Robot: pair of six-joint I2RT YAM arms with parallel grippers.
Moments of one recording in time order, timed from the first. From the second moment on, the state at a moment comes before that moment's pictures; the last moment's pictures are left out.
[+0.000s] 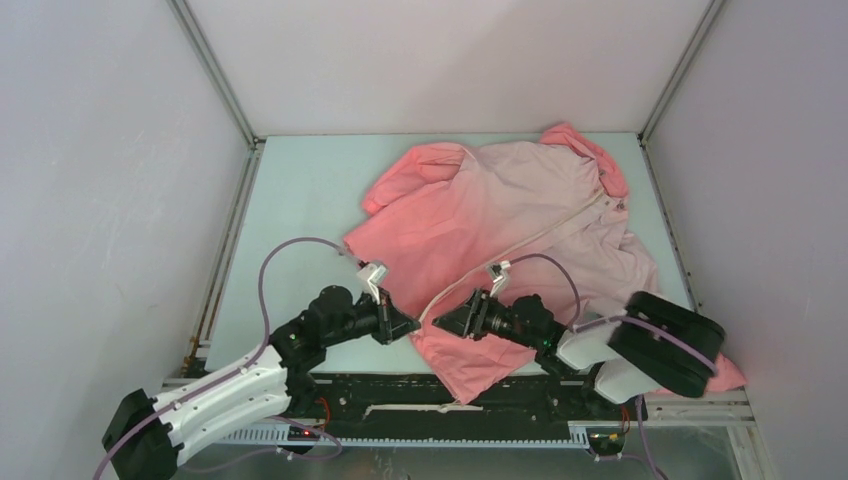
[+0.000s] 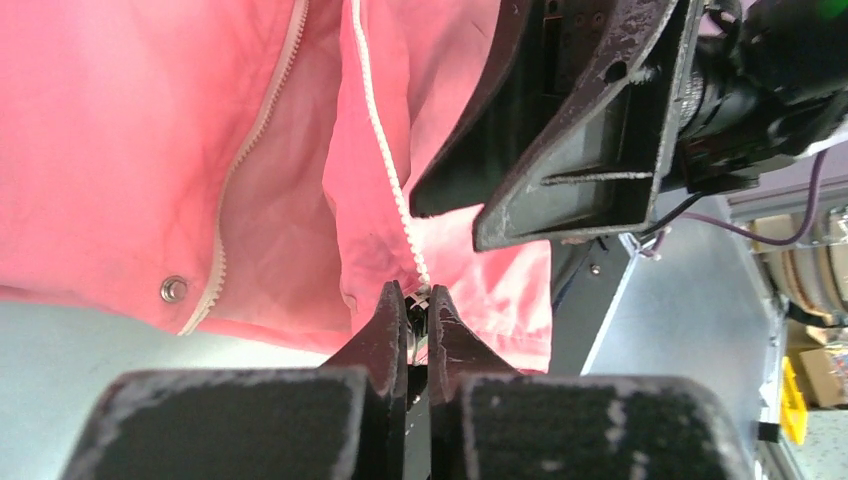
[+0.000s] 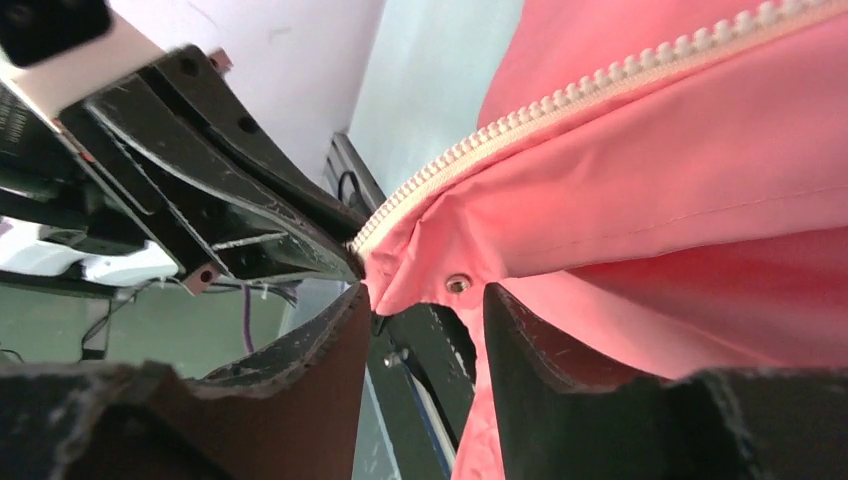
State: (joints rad) left arm -0.82 0.67 0.23 0.08 0.27 -0.66; right arm 0.97 1.52 0.14 1.26 -0.15 1.10
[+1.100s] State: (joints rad) left arm -0.94 0.66 0.30 0.00 0.20 -0.49; right arm 0.75 1.26 0.61 0.15 -0.92 -0.54
